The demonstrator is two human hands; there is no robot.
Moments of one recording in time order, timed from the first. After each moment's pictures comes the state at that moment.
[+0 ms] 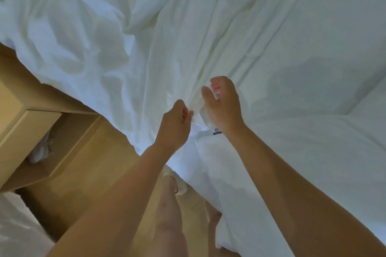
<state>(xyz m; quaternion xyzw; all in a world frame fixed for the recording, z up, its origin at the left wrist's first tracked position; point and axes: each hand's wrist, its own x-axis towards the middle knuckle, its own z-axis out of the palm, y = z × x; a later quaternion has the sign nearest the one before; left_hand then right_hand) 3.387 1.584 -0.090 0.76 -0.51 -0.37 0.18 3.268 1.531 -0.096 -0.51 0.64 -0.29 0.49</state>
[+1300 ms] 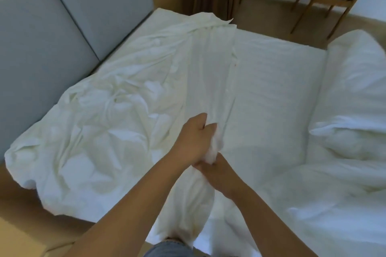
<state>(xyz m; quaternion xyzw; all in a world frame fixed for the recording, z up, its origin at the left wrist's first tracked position) 3.468 1.442 0.181 0.53 -0.60 -0.53 0.27 3.385 1.504 0.122 -0.42 0.62 -0.29 0.59</state>
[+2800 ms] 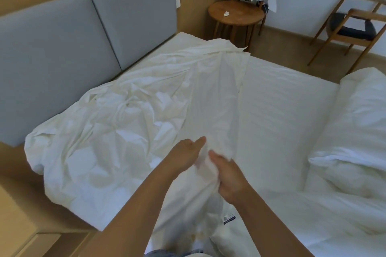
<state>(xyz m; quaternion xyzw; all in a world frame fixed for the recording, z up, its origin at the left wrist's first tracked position) 3.454 1.470 0.154 0.65 -0.51 -0.53 0.15 3.328 1.514 0.126 -0.24 0.51 -0.42 0.71</state>
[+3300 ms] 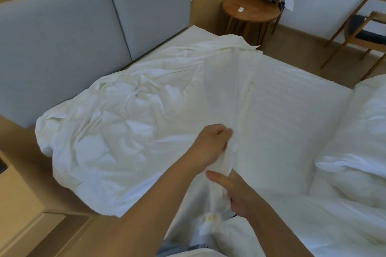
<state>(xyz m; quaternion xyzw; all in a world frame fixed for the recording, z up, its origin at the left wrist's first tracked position) 3.429 1.476 0.173 0.53 -0.51 -0.59 0.32 3.321 1.540 0.109 -0.29 0.48 -0.34 0.75</state>
